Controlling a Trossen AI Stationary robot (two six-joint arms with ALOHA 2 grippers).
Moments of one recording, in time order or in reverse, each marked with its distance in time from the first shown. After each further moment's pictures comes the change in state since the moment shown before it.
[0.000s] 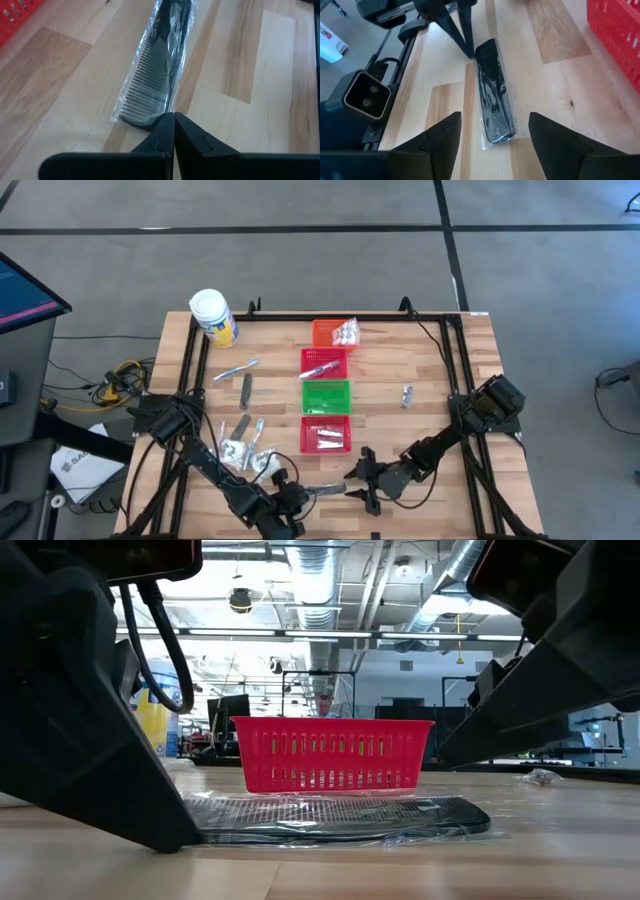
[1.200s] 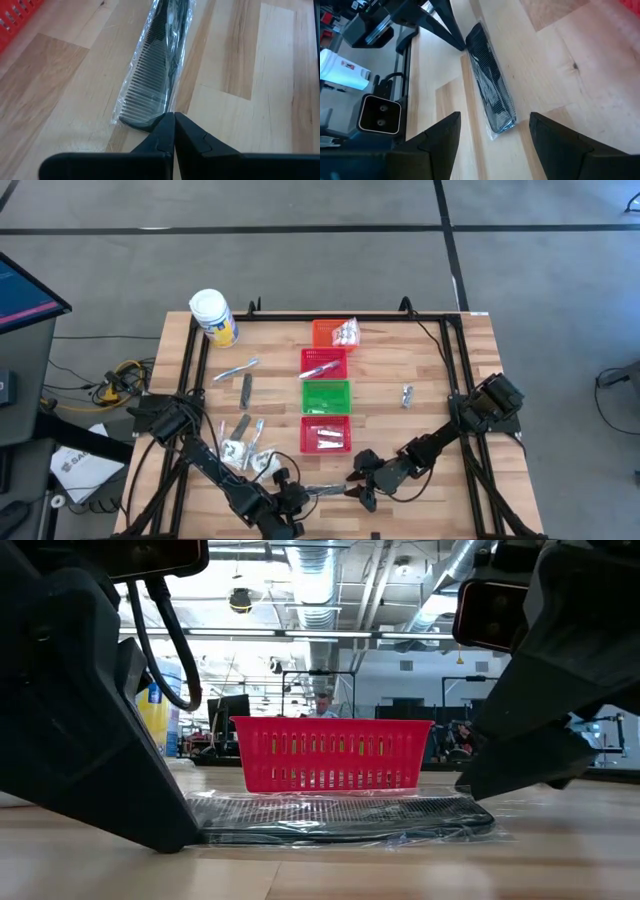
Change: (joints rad) left arm 0.017 0.003 -0.002 -0.008 0.015 0.058; right arm -0.031 0.000 0.000 -0.034 -0.108 0.307
